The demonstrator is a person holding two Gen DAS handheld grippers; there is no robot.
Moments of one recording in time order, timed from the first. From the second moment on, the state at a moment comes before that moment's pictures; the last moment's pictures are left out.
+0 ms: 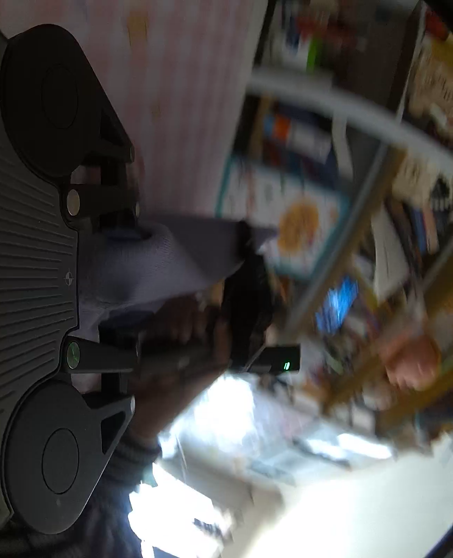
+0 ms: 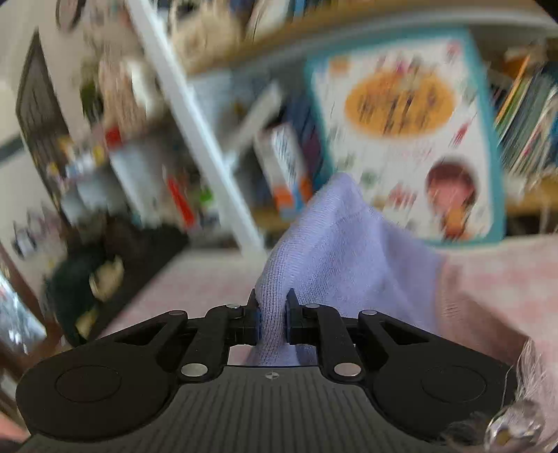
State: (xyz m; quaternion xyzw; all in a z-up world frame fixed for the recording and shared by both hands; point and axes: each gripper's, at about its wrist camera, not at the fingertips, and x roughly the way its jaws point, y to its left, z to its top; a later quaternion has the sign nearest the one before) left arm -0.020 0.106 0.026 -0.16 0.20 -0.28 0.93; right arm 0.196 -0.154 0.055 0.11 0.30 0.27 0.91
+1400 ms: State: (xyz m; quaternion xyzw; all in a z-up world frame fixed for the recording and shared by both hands) left arm 0.066 -0.079 0.028 0.21 0.24 -0.33 0.89; right arm 0.029 -0.370 0.005 0.06 0.30 0.05 0.95
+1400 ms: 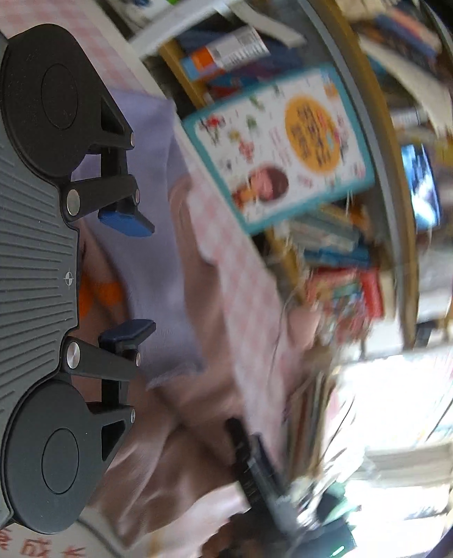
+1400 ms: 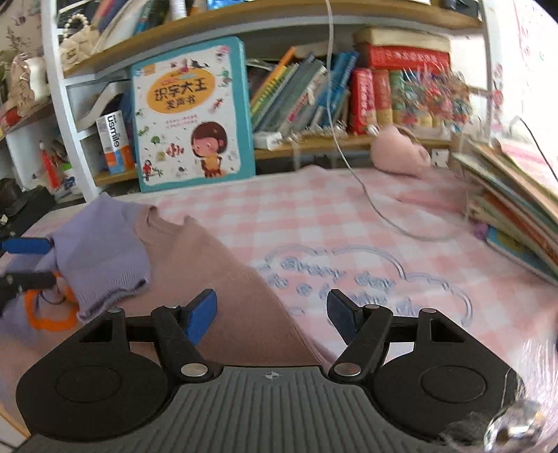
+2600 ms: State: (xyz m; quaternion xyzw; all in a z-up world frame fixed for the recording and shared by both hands) left arm 0.101 0.034 0.092 0.07 0.14 -0.18 0.97; right arm -0.003 -0.390 -0.007 0.09 0.36 0.02 0.93
